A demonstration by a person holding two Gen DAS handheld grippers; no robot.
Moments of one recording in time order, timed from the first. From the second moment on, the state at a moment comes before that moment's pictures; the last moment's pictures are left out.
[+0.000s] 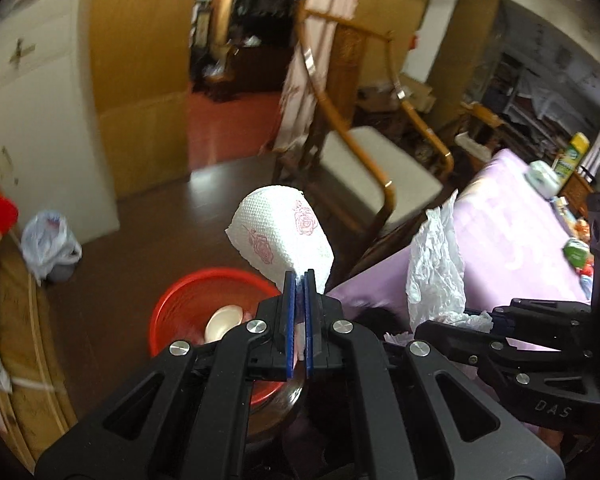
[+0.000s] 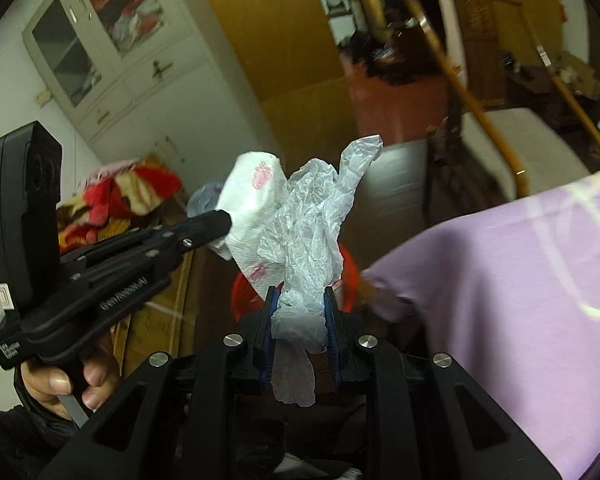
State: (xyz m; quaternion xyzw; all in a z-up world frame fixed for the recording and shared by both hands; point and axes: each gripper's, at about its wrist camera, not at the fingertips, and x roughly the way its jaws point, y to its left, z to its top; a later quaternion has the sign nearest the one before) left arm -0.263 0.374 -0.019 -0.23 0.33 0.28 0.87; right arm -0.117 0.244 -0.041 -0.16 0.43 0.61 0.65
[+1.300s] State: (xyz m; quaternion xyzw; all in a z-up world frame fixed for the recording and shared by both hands) left arm -0.282 0.451 -0.136 -0.35 0.42 0.34 0.76; right arm -0.115 0.338 -0.163 -0.19 0.52 0.57 0.61
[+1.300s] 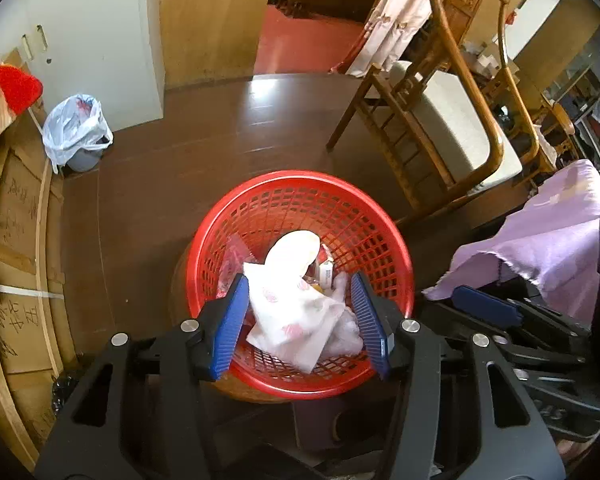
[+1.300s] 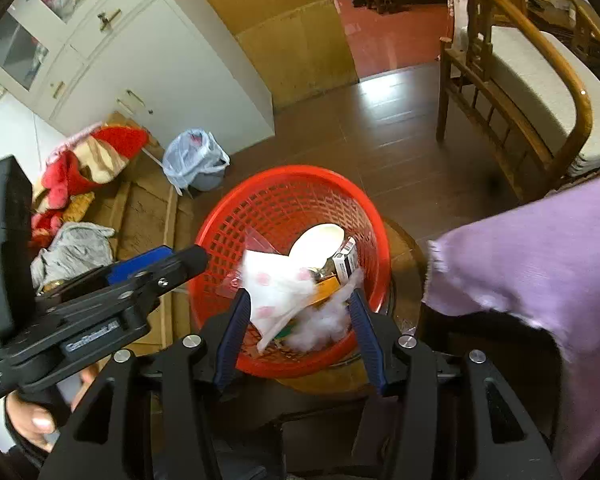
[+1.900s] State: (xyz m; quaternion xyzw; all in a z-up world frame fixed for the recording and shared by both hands) left arm -0.242 0.380 -0.061 -0.27 0.39 0.29 0.83; right arm -0.079 0.195 -0.046 -0.13 0.41 0.54 0.72
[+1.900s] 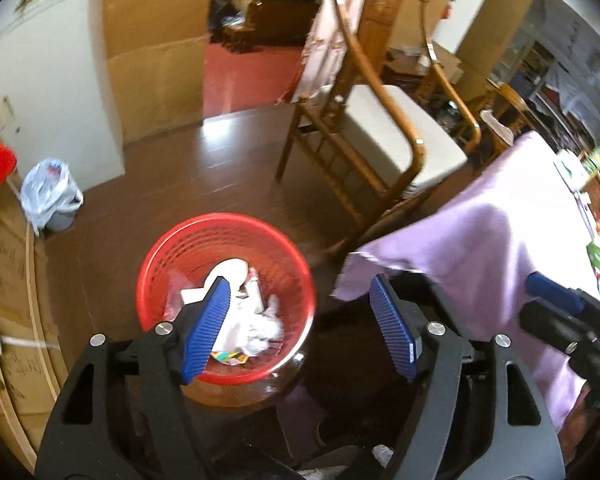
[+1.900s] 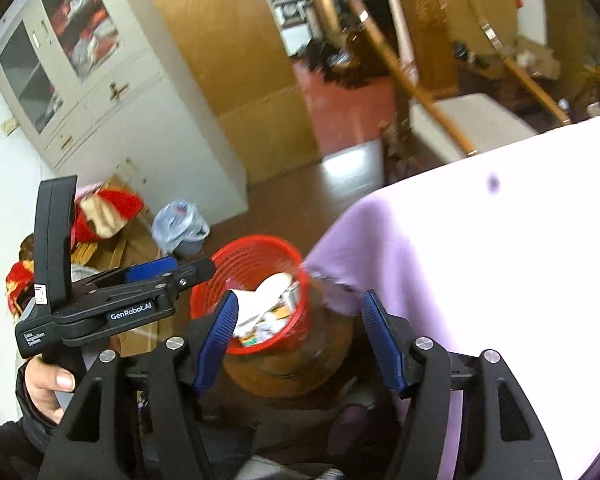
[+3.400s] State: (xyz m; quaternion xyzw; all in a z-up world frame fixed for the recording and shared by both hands) left arm 0.039 0.016 0.025 -0.03 0.39 -0.04 0.92; right arm 0.105 -0.224 -0.036 0.09 0.41 0.18 0.89
